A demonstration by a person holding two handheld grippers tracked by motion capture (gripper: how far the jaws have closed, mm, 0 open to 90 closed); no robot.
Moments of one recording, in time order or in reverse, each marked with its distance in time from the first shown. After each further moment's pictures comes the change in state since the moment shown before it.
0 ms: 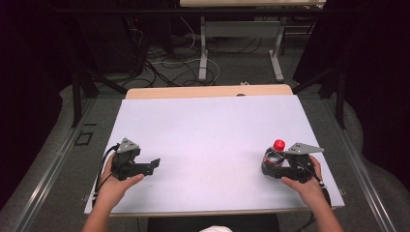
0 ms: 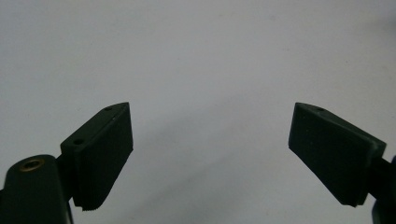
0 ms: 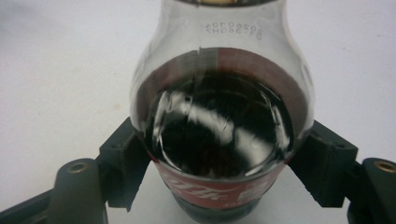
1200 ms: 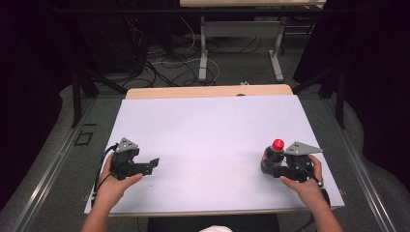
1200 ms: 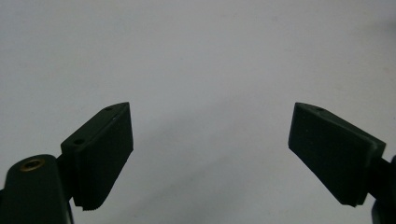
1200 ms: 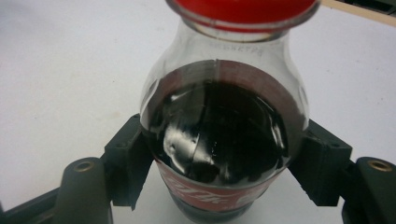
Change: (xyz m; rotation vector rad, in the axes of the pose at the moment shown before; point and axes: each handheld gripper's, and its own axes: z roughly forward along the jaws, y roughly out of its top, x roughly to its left) left arm 0.001 0.000 -0.001 -0.005 0.006 -0.027; right arm 0.013 0.013 -0.006 -0.021 -0.058 -0.071
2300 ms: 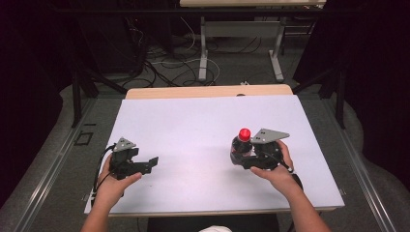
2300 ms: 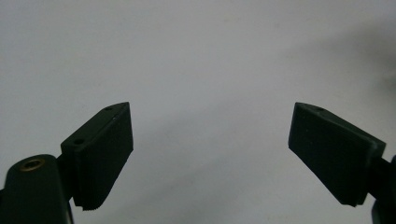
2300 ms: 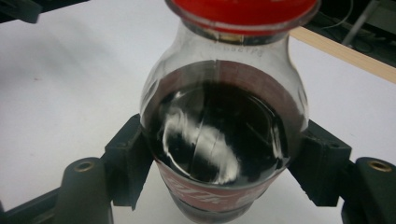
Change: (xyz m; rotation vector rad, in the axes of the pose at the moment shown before) left arm 0.004 -0.002 0.001 -0.018 -0.013 -0.045; right arm 0.062 0.073 0.029 -0.043 0.160 -0.126
